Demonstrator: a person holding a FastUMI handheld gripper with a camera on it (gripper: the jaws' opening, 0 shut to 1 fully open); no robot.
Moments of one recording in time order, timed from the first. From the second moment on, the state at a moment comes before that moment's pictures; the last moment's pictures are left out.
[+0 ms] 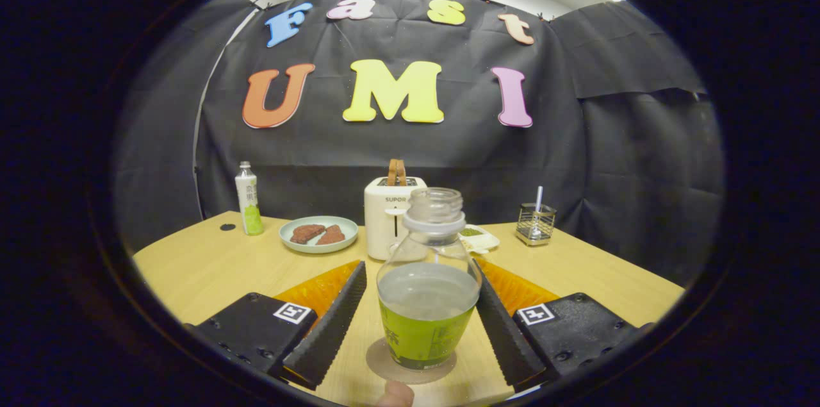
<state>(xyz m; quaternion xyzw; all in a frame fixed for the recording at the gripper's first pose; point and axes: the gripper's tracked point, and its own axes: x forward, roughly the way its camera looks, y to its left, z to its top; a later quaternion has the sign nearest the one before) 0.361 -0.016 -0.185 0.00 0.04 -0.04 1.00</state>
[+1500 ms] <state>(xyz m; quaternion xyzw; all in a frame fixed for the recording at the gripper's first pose) 0.119 -0.072 0.000 -0.06 -0.04 -0.06 1.00</state>
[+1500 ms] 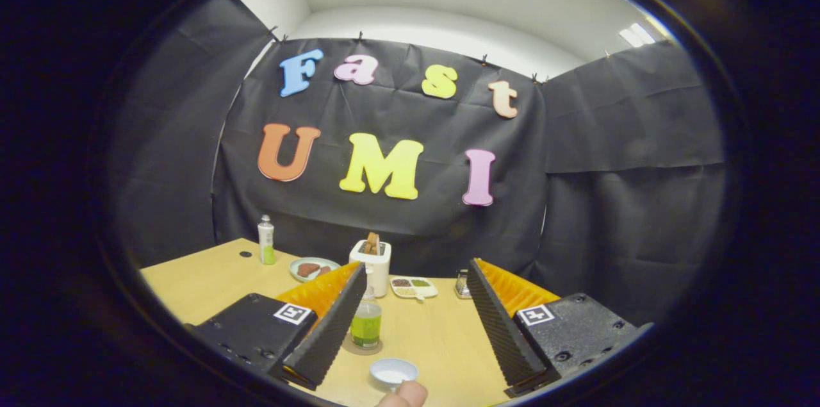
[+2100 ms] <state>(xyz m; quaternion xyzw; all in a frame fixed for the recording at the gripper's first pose) 0.002 -0.080 -0.014 0.02 0.00 0.02 1.00</state>
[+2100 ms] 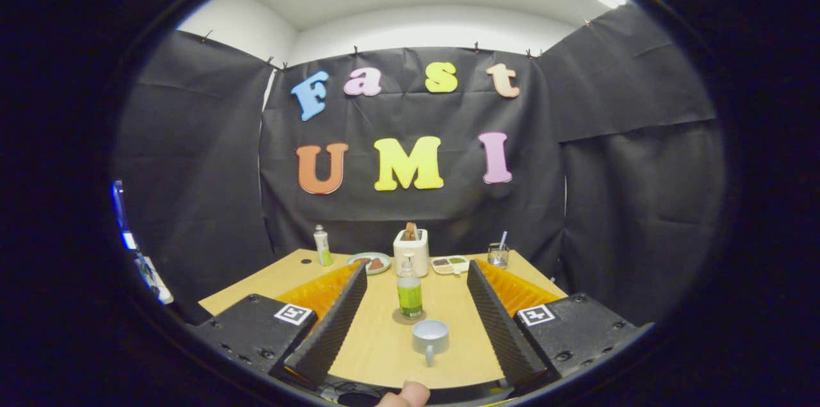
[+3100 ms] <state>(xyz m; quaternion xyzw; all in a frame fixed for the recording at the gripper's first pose) -0.028 -0.122 -0.017 0.02 -0.03 -0.02 1.00</state>
